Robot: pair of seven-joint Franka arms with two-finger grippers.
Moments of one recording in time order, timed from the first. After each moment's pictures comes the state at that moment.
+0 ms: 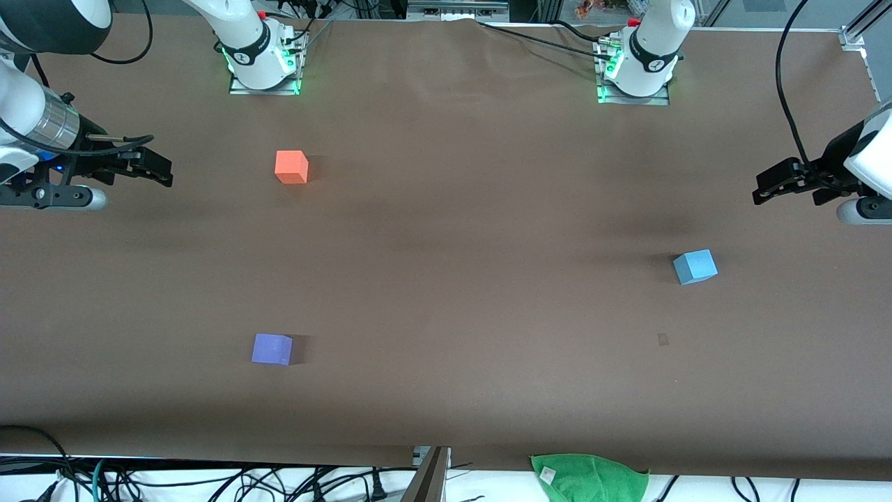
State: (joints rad) left arm 0.03 0.10 -0.02 -1.51 -0.03 1.56 -0.04; right arm 0.18 0.06 -0.10 -1.62 -0.01 1.58 0.10
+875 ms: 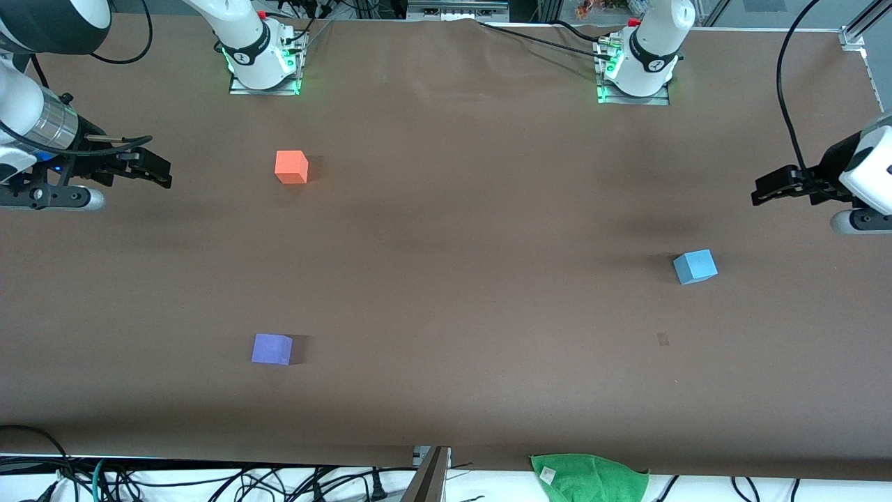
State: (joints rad) left arm 0.06 0.14 -0.01 -1.51 -0.02 1.52 -0.04; right arm 0.18 0.06 -0.10 -1.62 -0.01 1.59 0.10
